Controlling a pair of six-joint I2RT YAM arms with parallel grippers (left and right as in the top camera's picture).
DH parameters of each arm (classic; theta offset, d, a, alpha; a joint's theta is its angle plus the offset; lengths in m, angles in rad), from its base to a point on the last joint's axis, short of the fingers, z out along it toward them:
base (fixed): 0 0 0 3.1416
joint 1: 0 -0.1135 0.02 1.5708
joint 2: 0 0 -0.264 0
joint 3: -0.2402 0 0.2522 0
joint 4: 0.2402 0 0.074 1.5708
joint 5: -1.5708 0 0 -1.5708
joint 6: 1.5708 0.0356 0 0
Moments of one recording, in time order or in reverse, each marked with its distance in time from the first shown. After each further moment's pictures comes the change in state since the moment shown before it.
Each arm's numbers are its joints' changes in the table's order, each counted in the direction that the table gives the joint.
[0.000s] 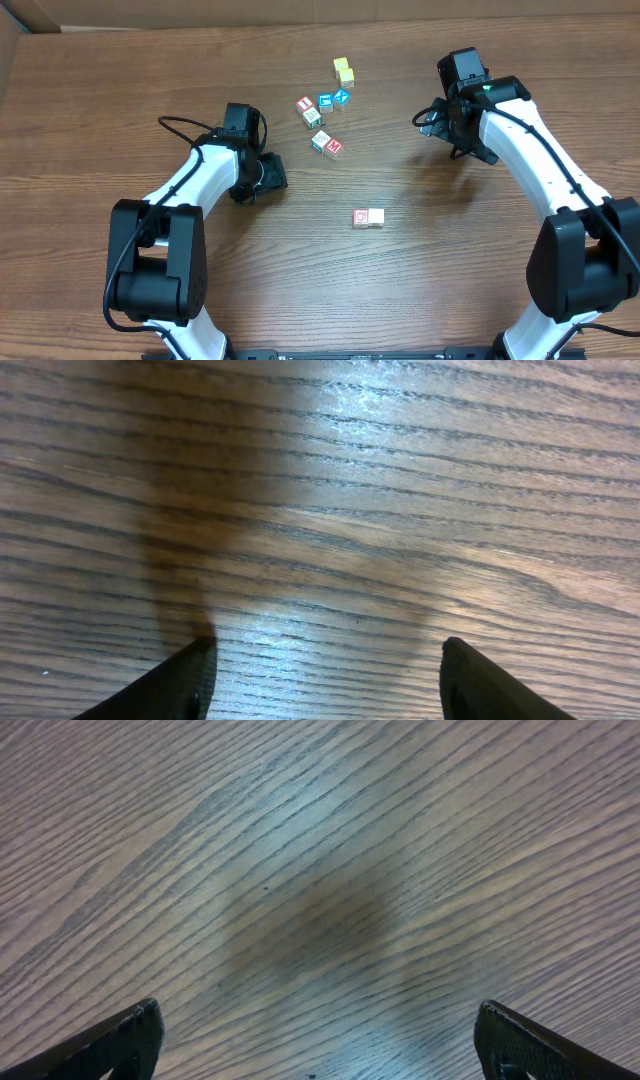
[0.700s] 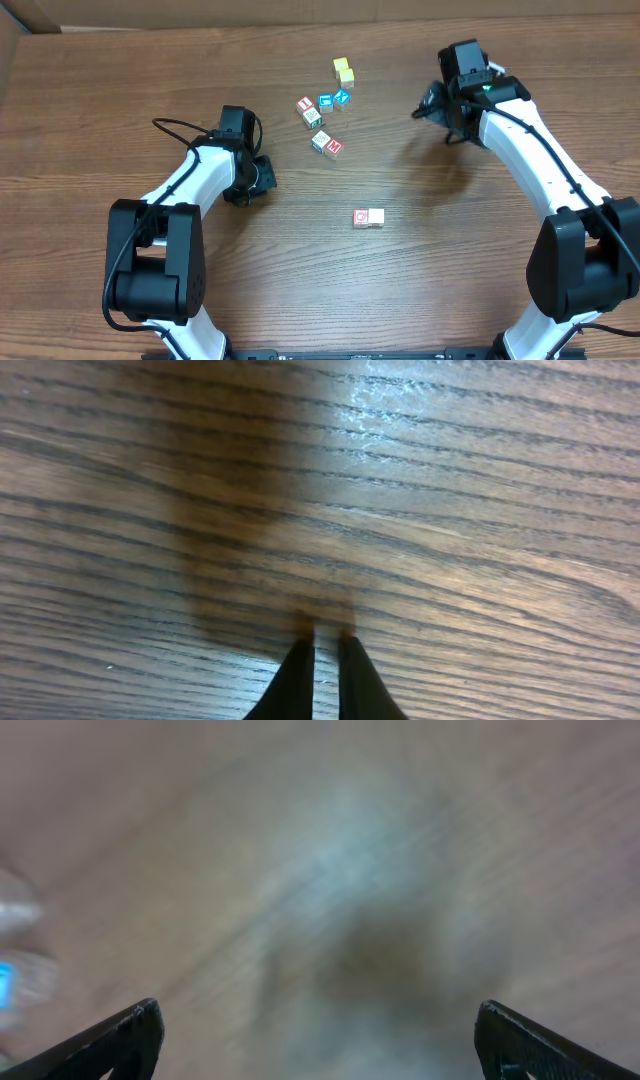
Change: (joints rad) left arm -0.011 0.000 0.013 0.005 0.045 0.011; right arm 0.000 0.000 0.001 -0.209 0.005 -0.001
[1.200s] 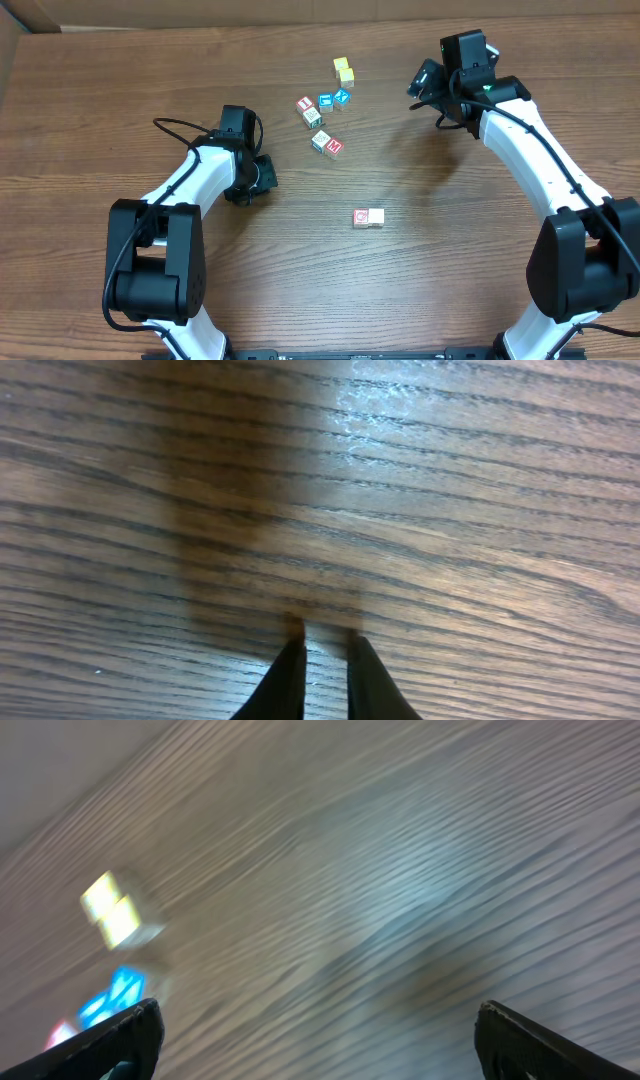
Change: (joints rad) left arm 0.000 0.000 0.000 -0.008 -0.009 0.000; right arm 0.000 0.000 0.000 -0.154 0.126 0.000
